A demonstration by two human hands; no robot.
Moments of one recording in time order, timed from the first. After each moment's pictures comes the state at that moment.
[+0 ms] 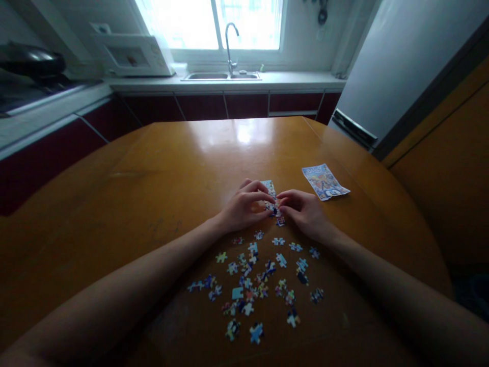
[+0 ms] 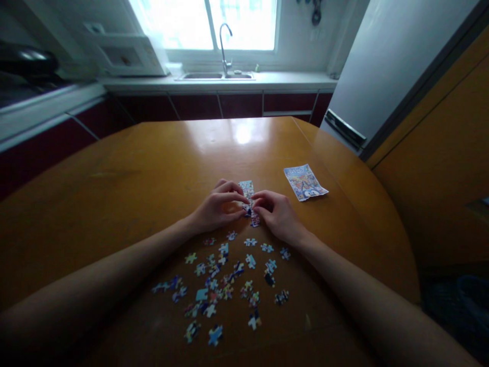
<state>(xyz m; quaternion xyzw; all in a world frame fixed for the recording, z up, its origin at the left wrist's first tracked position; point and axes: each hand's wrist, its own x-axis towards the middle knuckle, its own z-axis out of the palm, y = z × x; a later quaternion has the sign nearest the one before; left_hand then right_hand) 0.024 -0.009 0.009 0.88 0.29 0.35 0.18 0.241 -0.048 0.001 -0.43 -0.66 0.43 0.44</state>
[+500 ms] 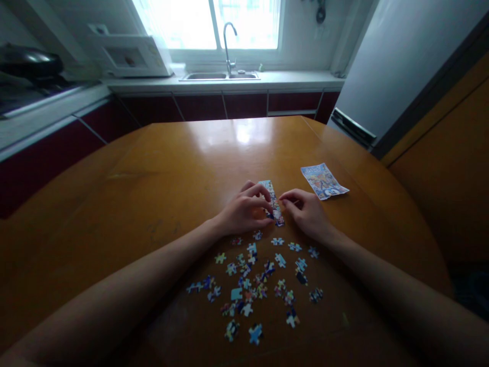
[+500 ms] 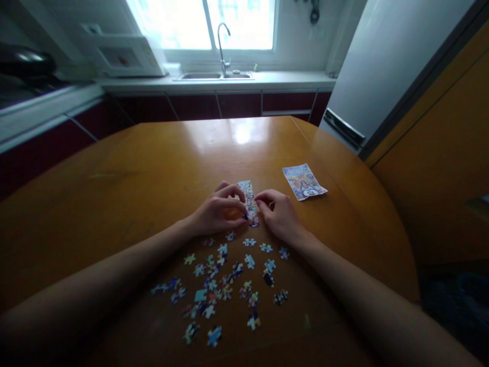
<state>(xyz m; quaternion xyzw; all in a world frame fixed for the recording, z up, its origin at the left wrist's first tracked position) 0.023 -0.012 0.012 0.90 0.25 0.30 0.17 0.242 -0.046 0.003 -0.50 -0.70 0.29 0.43</state>
